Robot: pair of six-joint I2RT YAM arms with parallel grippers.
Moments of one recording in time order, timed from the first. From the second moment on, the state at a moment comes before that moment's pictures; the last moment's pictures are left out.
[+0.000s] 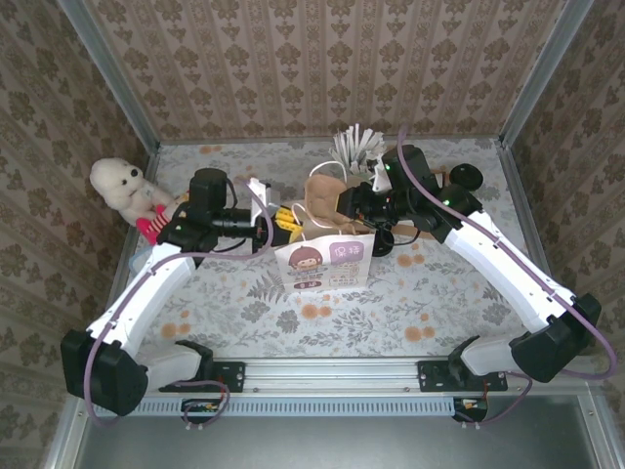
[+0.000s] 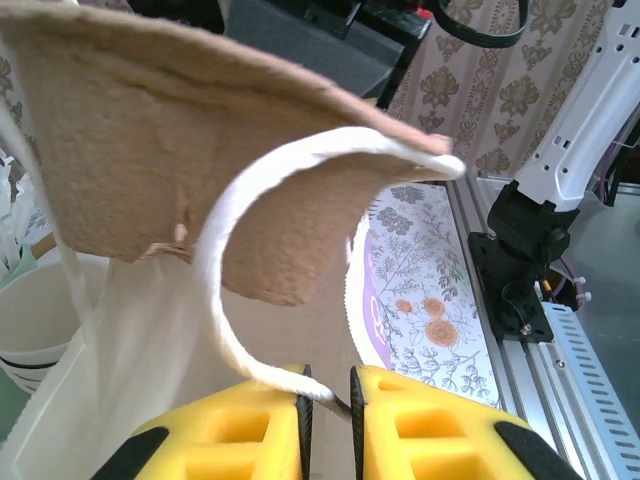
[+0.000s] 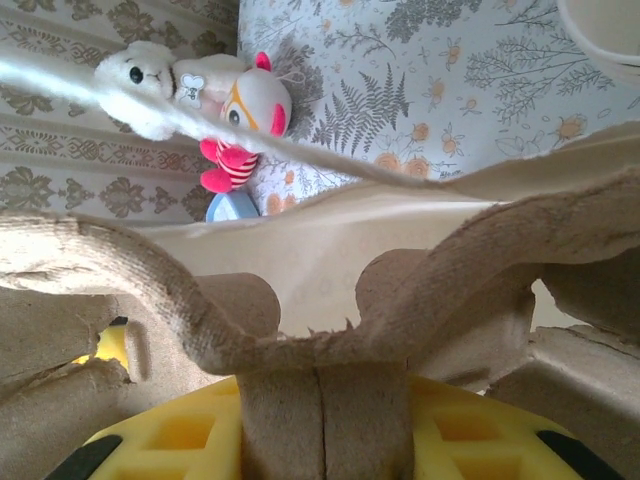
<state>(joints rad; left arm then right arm) -0.42 1.16 1.01 -0.34 1.10 0.39 0.55 1.36 1.42 -0.75 -0.36 0.85</state>
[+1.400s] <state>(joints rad) -0.47 1.25 1.52 -0.44 0.62 0.14 0.67 1.49 1.52 -0.90 -0.03 0.79</state>
